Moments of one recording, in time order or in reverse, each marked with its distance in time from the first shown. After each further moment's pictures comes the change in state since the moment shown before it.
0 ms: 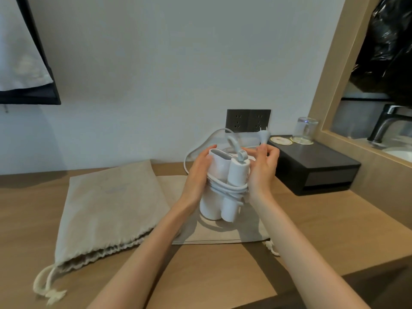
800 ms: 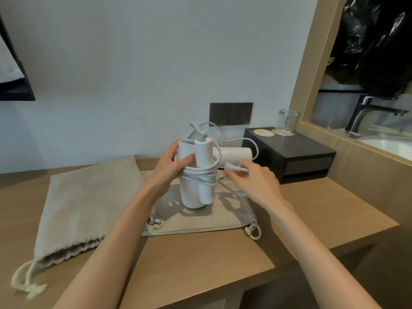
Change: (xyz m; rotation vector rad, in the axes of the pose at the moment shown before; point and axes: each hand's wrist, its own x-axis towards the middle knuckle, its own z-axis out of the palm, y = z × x) left_hand 0.012 0.003 -0.023 -0.035 -0.115 -0.137; right_hand 0.008 0.011 -0.080 -1.145 -0.456 -0.149
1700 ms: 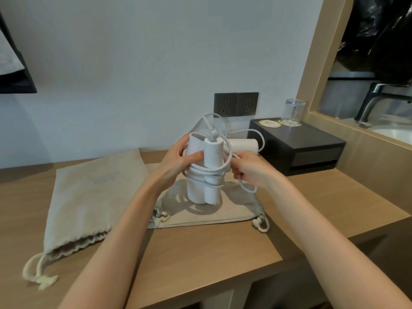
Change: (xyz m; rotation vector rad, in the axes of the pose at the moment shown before) left_hand 0.002 -0.002 -0.005 0.118 -0.134 0.041; right_hand 0.027 -0.030 0.007 0.748 -0.378 0.307
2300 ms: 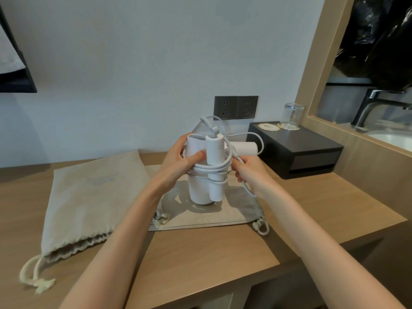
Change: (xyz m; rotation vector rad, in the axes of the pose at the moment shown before) left_hand 0.001 0.002 0.005 0.018 0.132 -0.005; right_hand -0.012 0.002 0.007 -0.045 0.177 -0.083
